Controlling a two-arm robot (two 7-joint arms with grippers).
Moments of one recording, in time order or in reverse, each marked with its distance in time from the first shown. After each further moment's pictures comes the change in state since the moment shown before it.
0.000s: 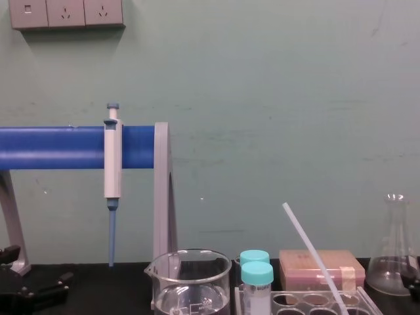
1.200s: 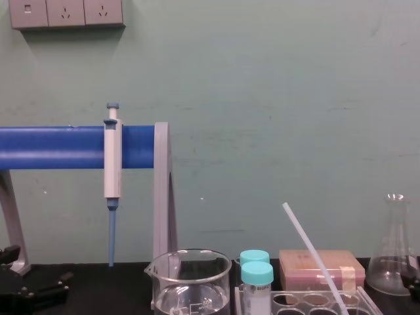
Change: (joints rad) left arm 0.000 0.000 0.000 0.000 0.000 0.000 0.000; right arm 0.000 0.000 0.000 0.000 0.000 0.000 0.000
